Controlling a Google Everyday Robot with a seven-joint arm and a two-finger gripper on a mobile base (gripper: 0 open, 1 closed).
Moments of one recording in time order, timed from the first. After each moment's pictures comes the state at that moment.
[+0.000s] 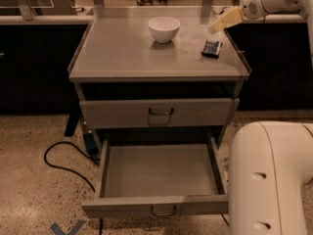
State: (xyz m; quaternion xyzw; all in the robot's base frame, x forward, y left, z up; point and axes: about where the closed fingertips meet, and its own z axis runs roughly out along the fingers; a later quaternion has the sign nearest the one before) arm 0.828 -0.243 0.965 -0.39 0.77 0.05 0.49
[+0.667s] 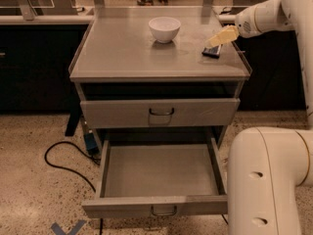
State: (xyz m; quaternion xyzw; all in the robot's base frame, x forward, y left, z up) arm 0.834 -0.243 0.900 -0.37 0.79 0.11 0.47
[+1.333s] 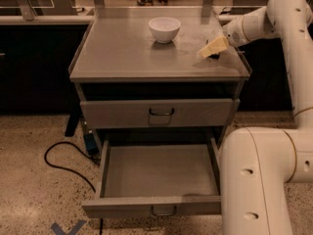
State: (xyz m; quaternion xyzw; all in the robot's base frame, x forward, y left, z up) arm 0.832 -0.217 0.862 -0.41 0.79 0.14 0.44
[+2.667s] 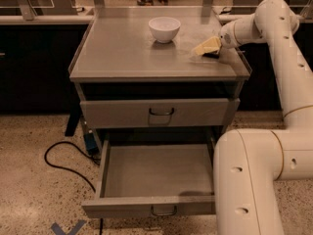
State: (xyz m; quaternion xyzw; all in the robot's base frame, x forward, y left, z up) arm 0.872 -0.216 0.838 -0.33 0.82 0.13 0.45
